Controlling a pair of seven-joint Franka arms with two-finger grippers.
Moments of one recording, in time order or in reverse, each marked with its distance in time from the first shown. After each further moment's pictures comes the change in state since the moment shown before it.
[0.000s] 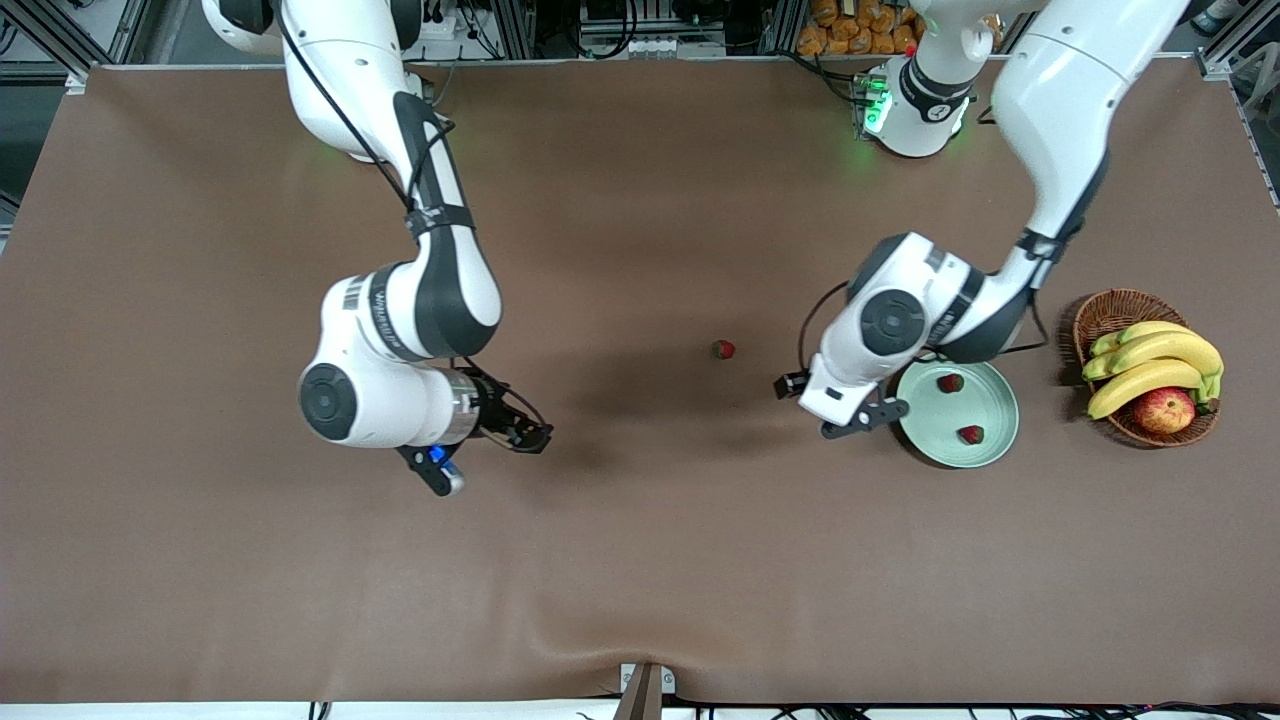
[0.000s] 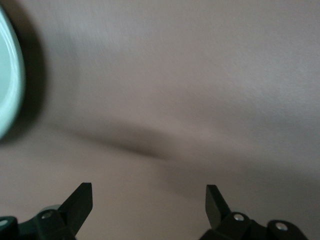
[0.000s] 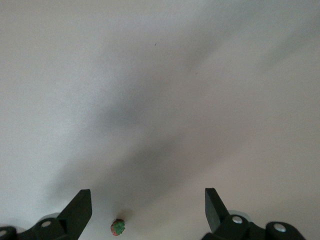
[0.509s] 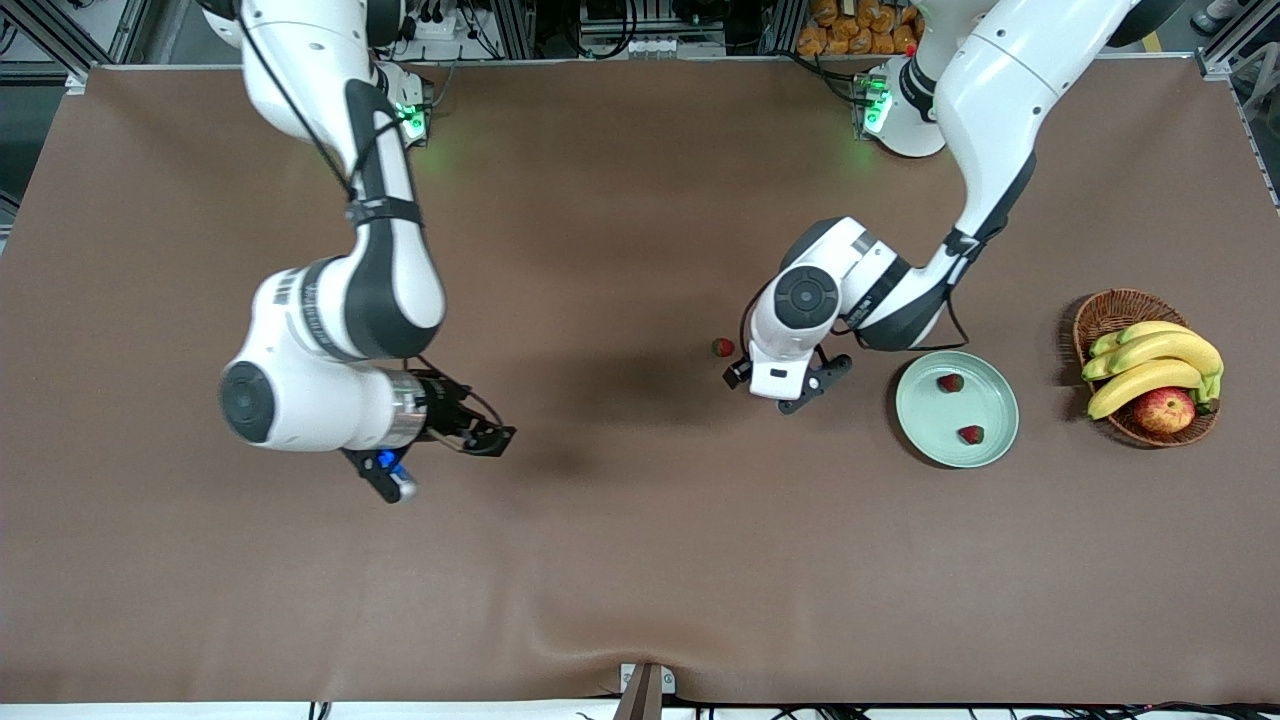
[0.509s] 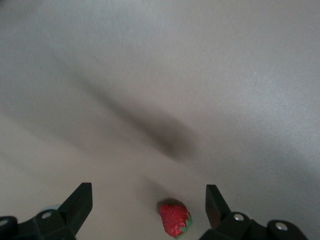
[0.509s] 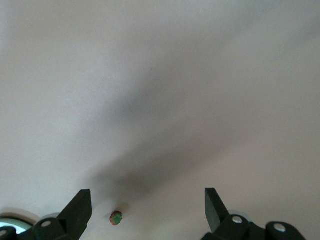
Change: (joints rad) left arm -0.132 0.048 0.002 0.018 0.000 0.002 -0.429; right arm -0.081 -0.054 -0.026 0.000 0.000 -0.061 -0.119
